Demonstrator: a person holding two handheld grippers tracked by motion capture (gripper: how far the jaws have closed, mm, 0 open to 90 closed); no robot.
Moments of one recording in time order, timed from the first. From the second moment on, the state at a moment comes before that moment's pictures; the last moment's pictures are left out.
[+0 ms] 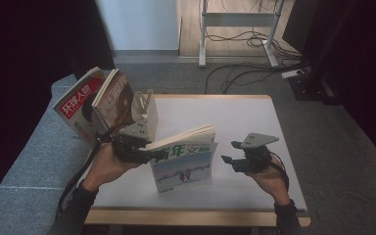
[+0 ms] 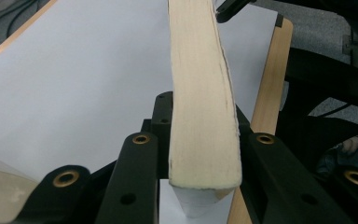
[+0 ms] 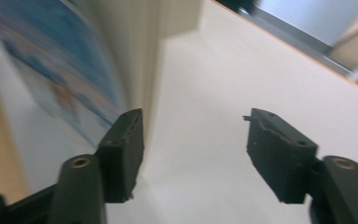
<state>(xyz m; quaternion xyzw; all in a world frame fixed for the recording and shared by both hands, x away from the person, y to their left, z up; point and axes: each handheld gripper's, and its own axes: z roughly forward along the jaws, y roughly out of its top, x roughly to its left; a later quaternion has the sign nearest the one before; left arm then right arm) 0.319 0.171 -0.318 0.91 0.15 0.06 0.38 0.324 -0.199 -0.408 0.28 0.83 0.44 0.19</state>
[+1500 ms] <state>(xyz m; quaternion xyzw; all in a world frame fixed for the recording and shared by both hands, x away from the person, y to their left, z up) 0.329 0.178 -0.296 0.88 0.24 0.09 0.40 0.336 -0.246 -0.537 0.46 0.80 0.34 0.19</state>
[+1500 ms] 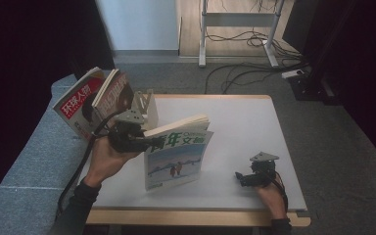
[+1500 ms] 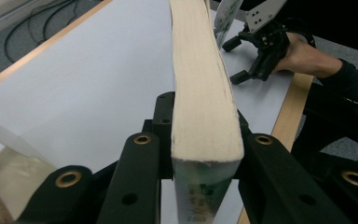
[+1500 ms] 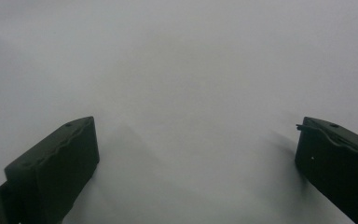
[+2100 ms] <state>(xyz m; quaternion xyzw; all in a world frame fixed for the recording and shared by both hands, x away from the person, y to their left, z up) 0.334 0.199 -0.275 0.88 0.29 0.11 0.36 0.336 -0.246 -0.537 0.46 0.80 0.34 0.19</state>
